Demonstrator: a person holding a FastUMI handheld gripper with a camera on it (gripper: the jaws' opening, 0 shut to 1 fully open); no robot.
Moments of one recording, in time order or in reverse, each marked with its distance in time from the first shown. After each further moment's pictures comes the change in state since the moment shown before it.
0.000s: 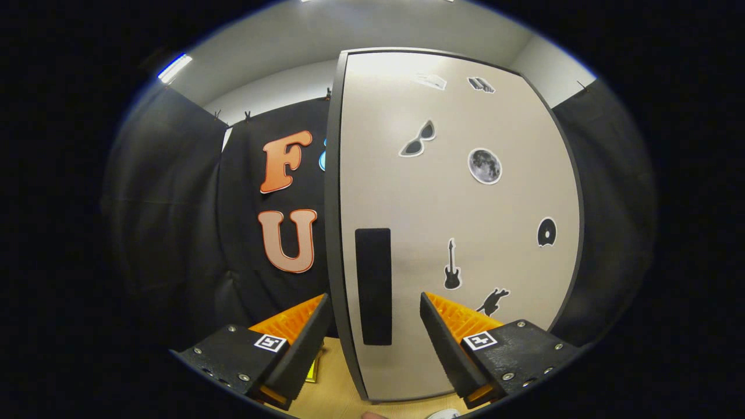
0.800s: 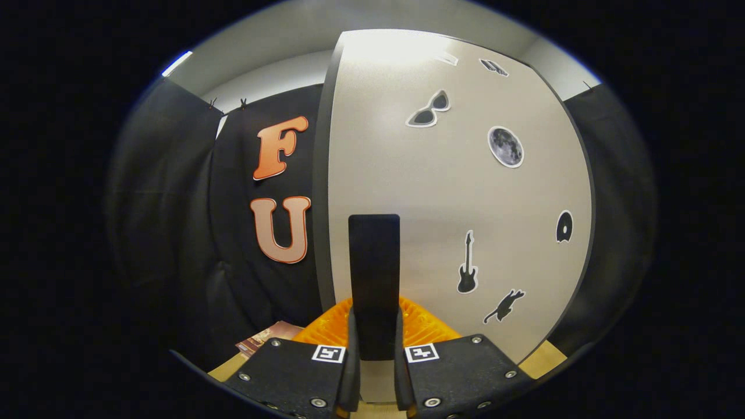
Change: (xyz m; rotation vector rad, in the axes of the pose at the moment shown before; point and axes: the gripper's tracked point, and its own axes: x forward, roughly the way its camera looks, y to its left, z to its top) arm 0.021 0.000 -0.012 -0.025 0.061 -0.004
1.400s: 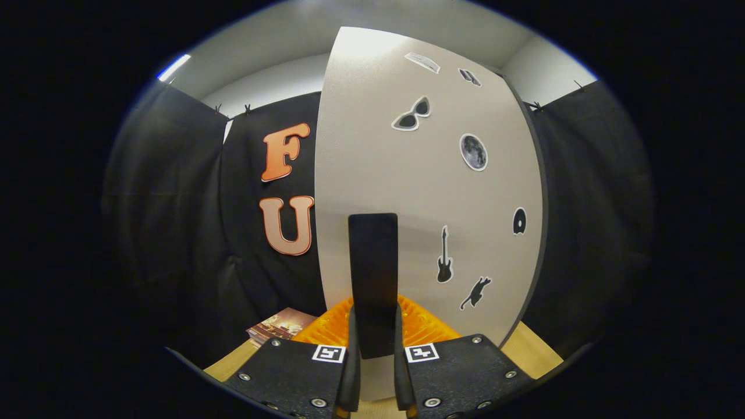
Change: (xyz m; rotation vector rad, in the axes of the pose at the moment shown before) arm -0.086 -0.023 0.000 0.009 0.020 -0.008
